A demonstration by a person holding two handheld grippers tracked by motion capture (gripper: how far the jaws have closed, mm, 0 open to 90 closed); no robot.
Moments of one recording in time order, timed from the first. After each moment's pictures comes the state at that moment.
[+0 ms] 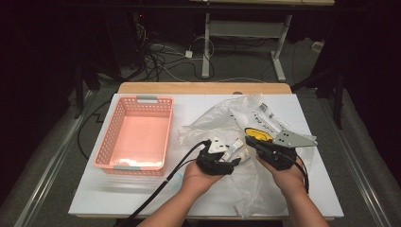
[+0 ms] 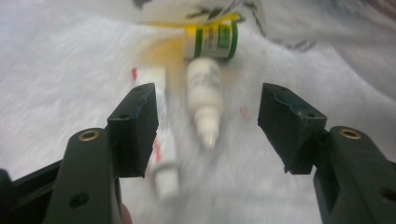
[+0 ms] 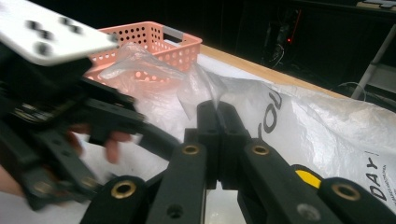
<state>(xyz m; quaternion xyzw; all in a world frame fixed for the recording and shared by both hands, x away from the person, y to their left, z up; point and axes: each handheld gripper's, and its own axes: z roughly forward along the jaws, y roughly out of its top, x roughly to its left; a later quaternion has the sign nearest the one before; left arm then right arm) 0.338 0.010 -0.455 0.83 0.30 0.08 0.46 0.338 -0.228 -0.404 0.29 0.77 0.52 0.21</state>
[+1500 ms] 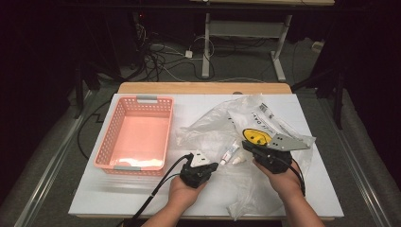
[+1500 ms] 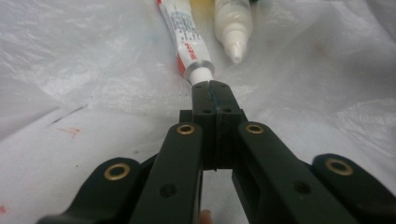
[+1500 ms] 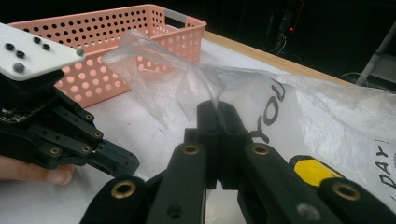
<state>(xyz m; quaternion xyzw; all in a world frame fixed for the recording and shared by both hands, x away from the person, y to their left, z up) 0.315 0.044 -0.491 0.82 0.34 0.08 0.45 0.334 -0.220 -0.416 0.29 0.79 0.51 0.20</state>
